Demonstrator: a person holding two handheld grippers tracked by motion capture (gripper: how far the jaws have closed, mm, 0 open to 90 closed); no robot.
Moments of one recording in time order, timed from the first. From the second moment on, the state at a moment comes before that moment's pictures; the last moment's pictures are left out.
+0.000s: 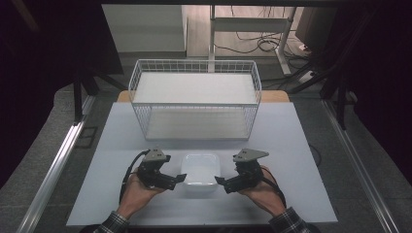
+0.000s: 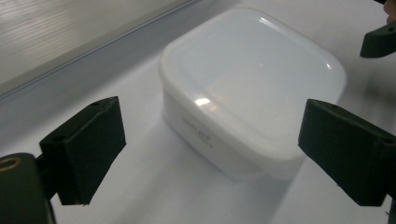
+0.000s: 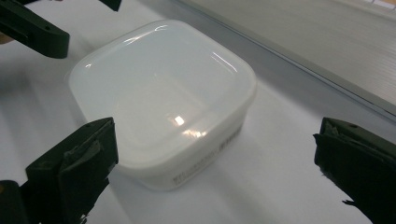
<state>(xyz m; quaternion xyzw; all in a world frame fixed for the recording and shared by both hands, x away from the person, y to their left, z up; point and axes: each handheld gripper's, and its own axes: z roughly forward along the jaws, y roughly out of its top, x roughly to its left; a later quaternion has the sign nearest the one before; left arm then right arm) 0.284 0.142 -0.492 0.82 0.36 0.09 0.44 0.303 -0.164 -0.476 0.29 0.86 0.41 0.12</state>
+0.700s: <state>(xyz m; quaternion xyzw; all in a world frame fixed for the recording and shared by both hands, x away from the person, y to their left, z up) 0.291 0.138 -0.508 0.81 0.37 -0.04 0.45 0.320 -0.154 -0.492 0.35 0.84 0.40 -0.04</state>
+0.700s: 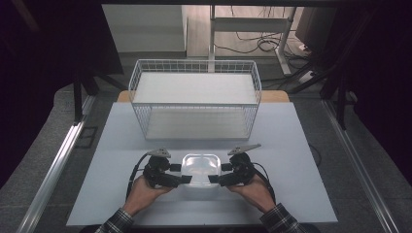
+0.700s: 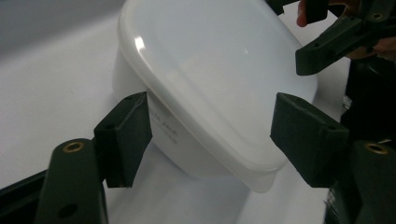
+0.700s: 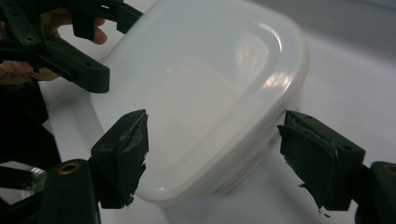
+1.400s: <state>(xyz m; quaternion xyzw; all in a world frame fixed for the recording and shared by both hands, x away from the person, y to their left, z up) 0.271 0.136 -0.495 0.78 0.41 0.01 0.47 0.302 -0.175 -0.474 0.41 0.80 0.43 0.04</state>
